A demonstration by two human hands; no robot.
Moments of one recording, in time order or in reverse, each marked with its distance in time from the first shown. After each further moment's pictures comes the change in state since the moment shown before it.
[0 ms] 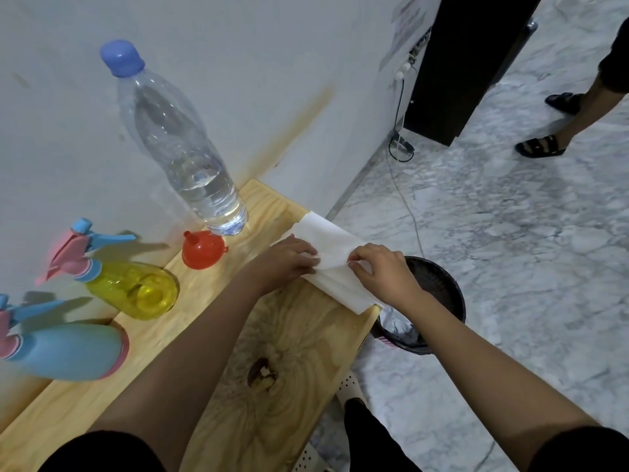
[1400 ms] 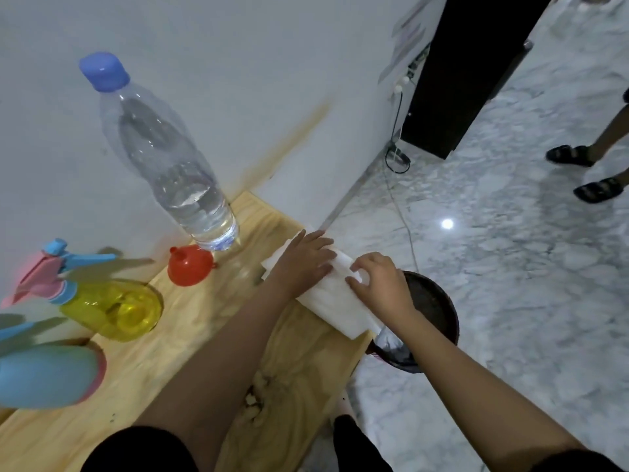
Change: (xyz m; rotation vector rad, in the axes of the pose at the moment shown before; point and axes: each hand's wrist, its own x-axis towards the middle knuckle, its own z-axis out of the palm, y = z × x) left_hand 0.057 0.015 0.016 0.103 0.122 -0.144; right_hand 0.021 0.014 0.010 -0.018 0.126 0.079
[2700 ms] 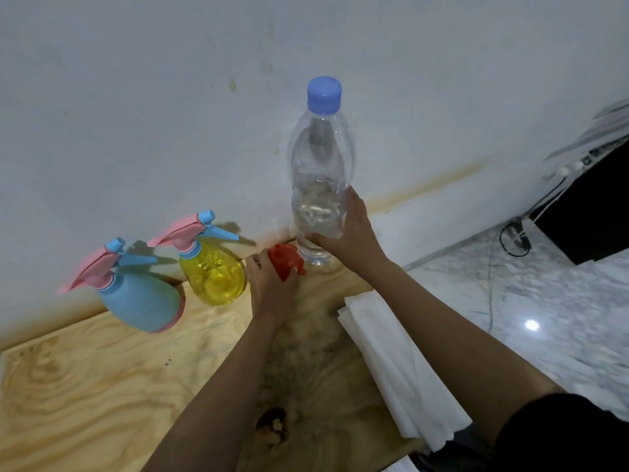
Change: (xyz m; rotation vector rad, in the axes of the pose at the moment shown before) left_hand -0.106 -0.074 -0.028 -0.372 0.763 -1.311; right_hand 0.136 -0.206 0.030 0.478 -0.298 -0.514
